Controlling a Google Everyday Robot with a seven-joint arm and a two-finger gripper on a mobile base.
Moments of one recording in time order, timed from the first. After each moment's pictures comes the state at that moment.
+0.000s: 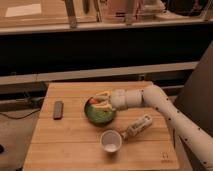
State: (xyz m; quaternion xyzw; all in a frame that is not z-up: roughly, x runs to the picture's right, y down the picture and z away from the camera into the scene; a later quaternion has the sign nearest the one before) arm -0.028 0.068 0.670 -0.17 -0.55 0.19 0.80
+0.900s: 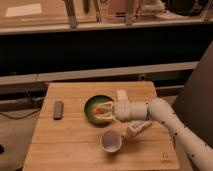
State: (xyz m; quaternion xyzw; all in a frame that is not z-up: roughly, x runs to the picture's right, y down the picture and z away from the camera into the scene) arm -0.017 0.108 0.653 -0.17 -0.57 0.20 0.78
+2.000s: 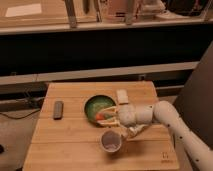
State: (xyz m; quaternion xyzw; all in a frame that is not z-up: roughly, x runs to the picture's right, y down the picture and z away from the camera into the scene) arm 0.000 0.131 0.637 -0.21 -0.58 0.20 0.77
